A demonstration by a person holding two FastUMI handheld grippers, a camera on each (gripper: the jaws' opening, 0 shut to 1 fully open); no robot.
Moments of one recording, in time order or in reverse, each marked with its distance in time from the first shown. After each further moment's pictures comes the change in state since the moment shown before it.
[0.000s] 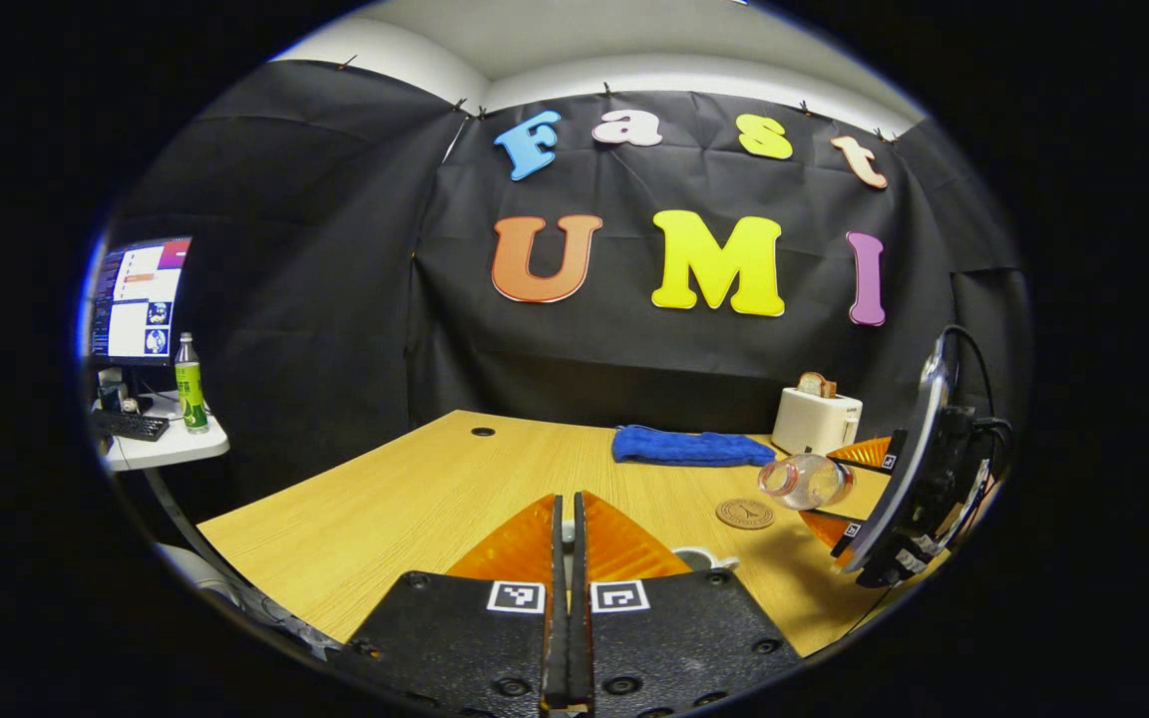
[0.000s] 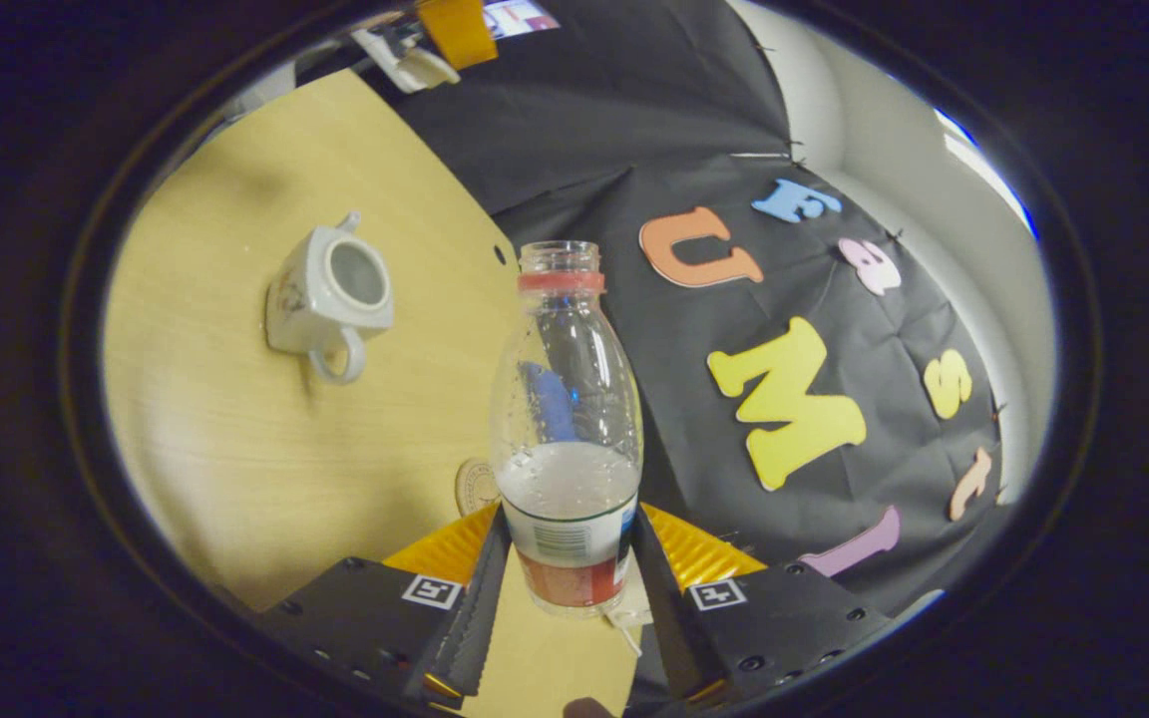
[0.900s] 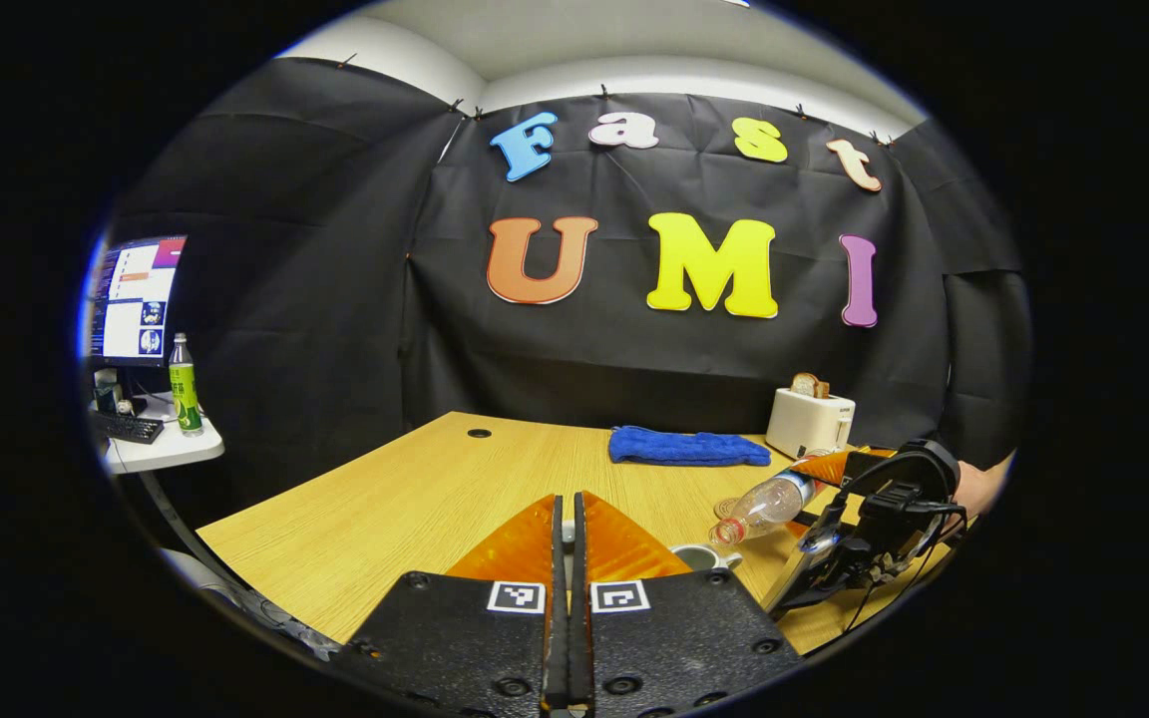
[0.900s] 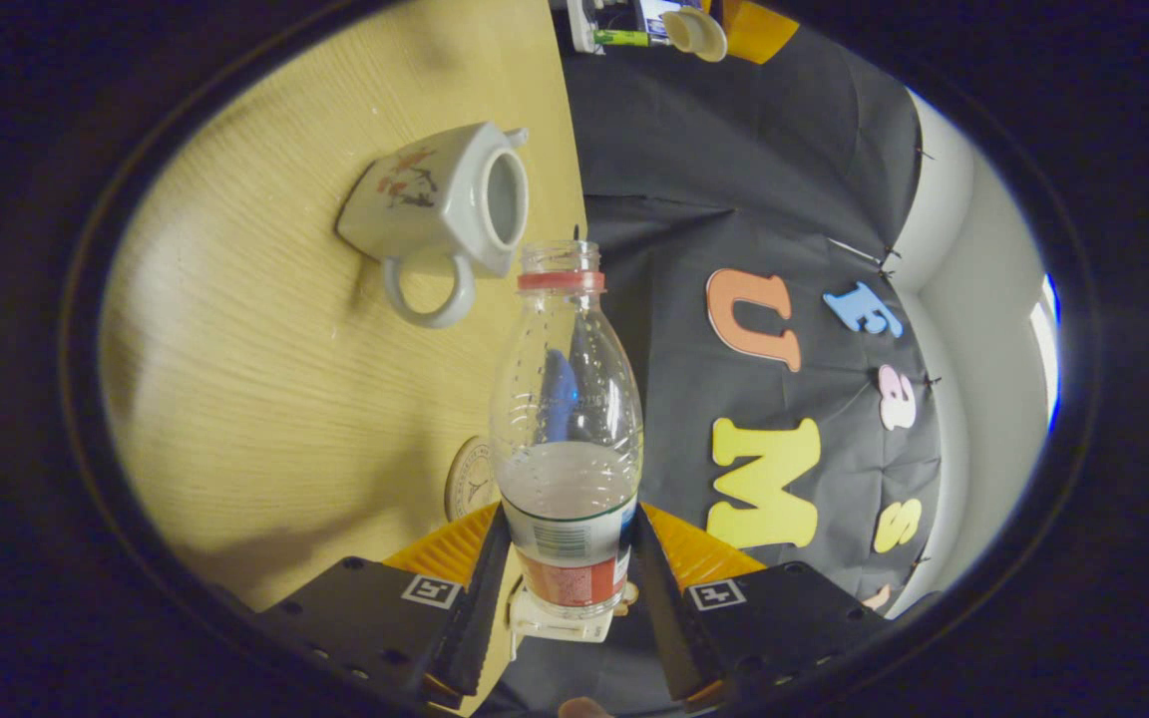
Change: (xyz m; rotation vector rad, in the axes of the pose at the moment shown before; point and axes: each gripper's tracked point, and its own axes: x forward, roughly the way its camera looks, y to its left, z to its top) left arm -0.005 0.008 0.002 -0.009 -0.007 -0.029; right arm 0.011 0.005 0.011 -0.401 -0.017 -0.048
